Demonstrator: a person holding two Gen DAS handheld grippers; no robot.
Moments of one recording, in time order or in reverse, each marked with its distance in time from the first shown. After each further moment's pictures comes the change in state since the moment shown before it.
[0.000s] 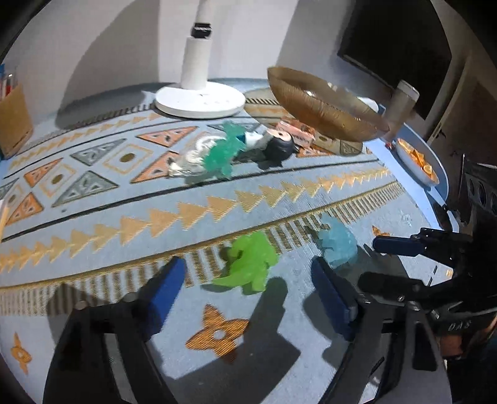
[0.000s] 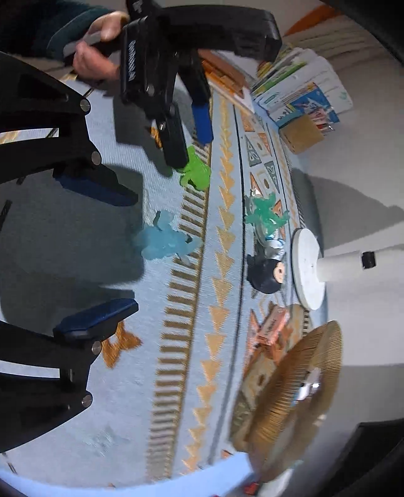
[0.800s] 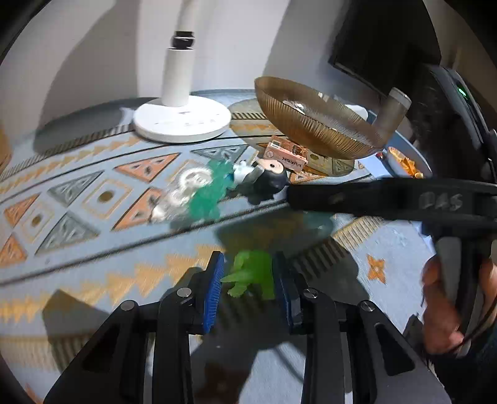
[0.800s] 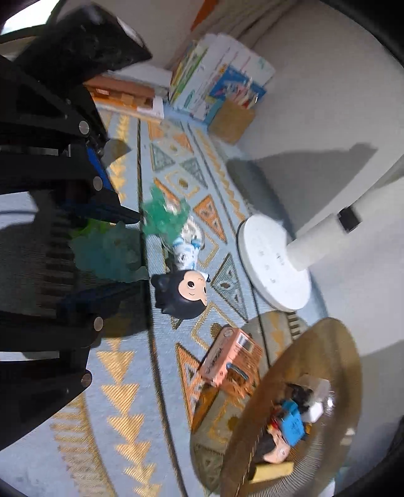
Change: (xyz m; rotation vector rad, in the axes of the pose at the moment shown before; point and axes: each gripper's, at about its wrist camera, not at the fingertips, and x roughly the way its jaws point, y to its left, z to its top) left arm 0.004 0.007 0.031 0.017 -0.033 -0.059; right arm 0.018 -0.020 0.095 0.261 -0.069 0.183
